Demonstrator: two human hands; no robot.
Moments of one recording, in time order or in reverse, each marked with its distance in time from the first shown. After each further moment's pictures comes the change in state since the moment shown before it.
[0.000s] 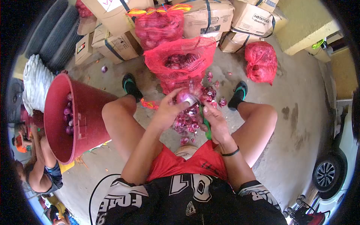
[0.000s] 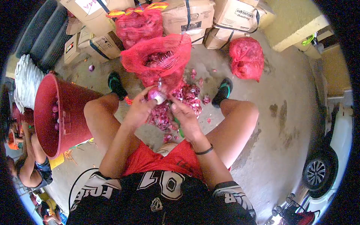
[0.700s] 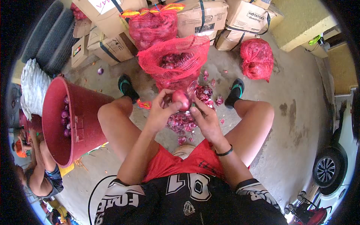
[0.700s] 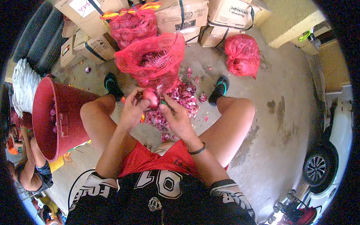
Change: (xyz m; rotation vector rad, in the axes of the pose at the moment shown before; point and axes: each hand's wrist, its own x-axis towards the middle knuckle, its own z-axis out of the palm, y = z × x) left_hand -0.006 0.001 -0.005 0.185 0.030 0.129; right_hand 0.007 0.010 0.000 -0.596 0.125 -0.260
